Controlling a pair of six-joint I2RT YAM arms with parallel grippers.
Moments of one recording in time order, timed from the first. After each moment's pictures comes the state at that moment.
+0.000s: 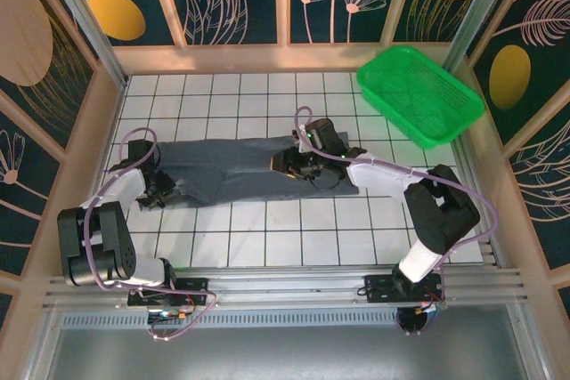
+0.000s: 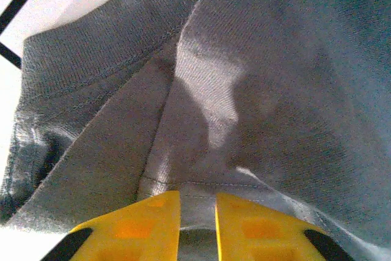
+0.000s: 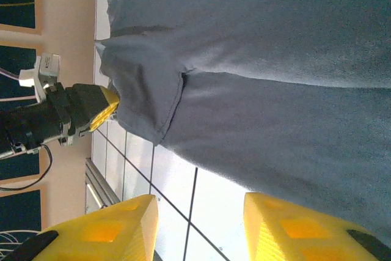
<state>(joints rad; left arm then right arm) 0.17 1.42 0.73 -0.59 -0.03 -0.60 0.67 1.65 0.98 -0.04 -0.54 0.83</state>
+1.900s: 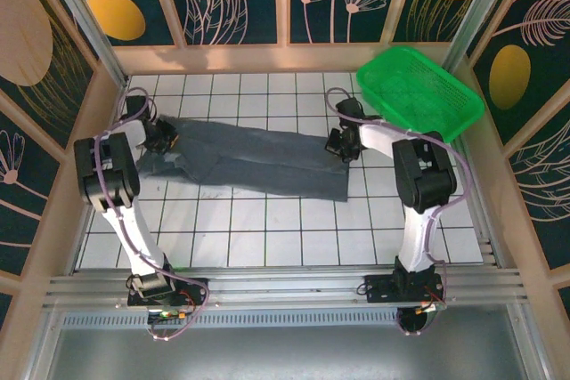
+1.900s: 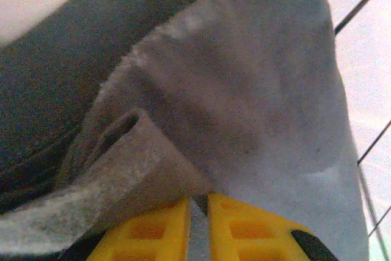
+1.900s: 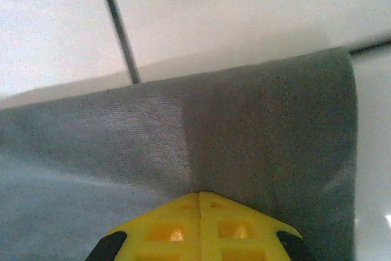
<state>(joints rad) 0.20 2.07 1.36 -0.35 0.30 -0.86 0.34 1.95 1.24 -0.47 -0.09 0.66</state>
